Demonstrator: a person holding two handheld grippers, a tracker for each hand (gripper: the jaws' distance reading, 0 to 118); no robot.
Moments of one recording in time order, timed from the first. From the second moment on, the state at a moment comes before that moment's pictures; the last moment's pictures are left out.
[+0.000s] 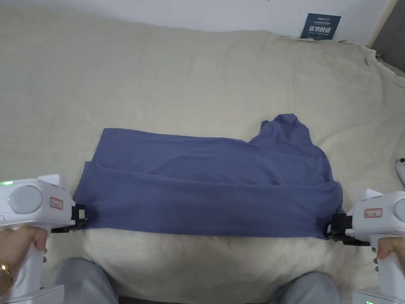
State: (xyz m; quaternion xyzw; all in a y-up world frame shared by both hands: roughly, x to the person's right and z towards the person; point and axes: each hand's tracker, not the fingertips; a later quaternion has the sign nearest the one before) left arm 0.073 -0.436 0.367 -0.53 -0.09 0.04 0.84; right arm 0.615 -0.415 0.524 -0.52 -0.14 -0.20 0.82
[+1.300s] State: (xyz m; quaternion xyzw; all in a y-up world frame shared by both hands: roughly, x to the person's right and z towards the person) left arm 0.151 -0.320 0.390 -0.14 -0.15 -0.01 0.98; right arm 0.532 -0.292 0.529 -0.13 -0.14 -0.02 0.98
